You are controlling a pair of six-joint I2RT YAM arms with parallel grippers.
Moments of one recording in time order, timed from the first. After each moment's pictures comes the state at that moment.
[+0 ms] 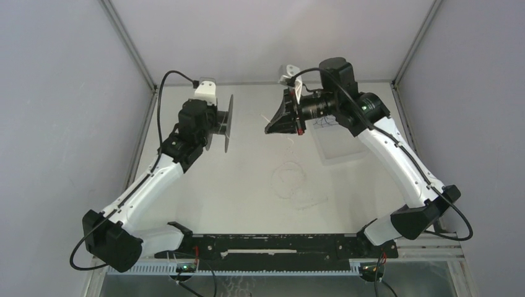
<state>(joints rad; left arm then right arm) -0.47 1.19 1.07 -0.12 -0.45 0.02 0.61 1.47 1.77 -0.77 -1.02 -0.21</state>
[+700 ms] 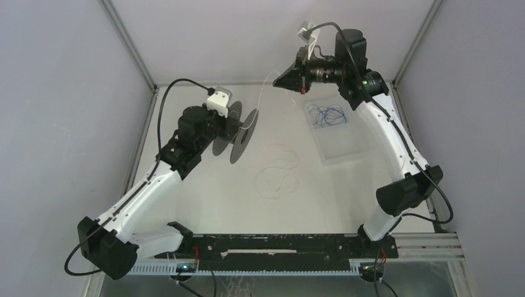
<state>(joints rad) -0.52 1.13 1.03 -0.13 -0.14 0.10 0.39 1.65 1.95 -0.51 -0.94 0.08</state>
